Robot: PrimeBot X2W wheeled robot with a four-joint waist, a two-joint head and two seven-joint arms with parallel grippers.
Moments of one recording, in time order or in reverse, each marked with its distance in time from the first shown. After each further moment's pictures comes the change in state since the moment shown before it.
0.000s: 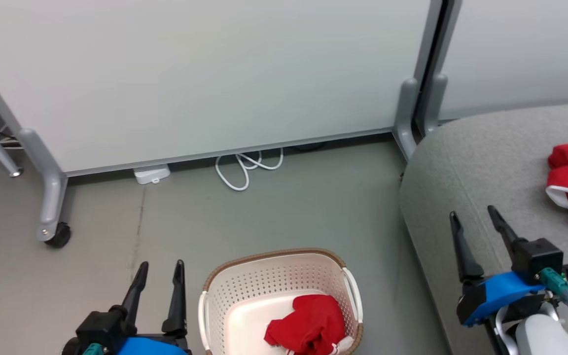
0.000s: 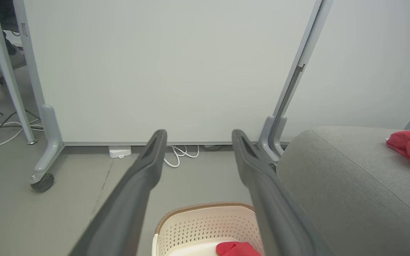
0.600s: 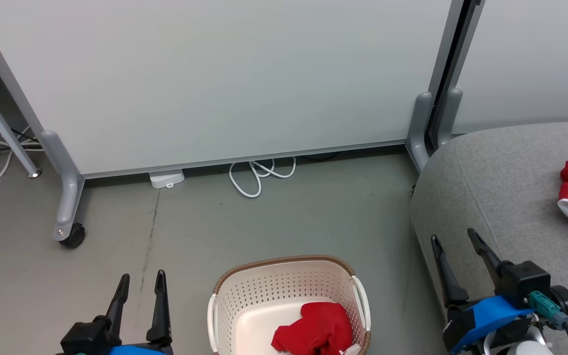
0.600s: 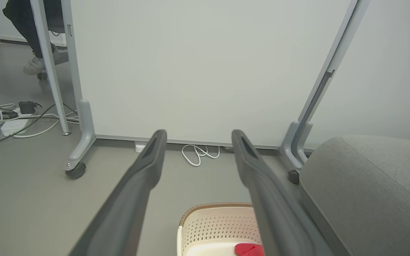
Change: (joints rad) left arm 0.025 -0.014 0.086 0.021 0.025 0.000 0.000; right arm 0.125 0.032 0.059 -0.145 0.052 0.000 0.067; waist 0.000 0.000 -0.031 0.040
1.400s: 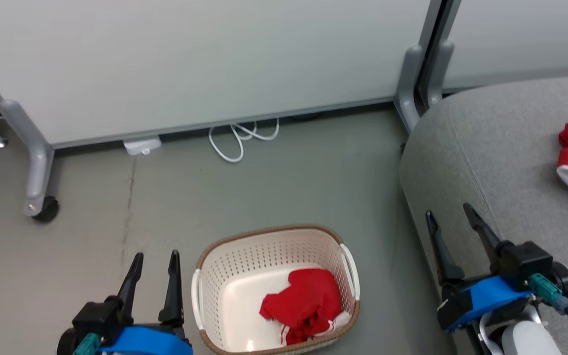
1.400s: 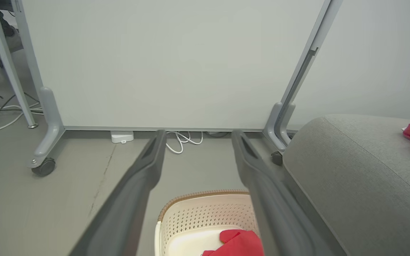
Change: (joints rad) left arm -0.049 0.005 -0.051 -0.004 -0.010 0.000 0.000; right arm -0.047 0.008 0.017 -0.038 0.011 0.000 -0.002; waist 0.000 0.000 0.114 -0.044
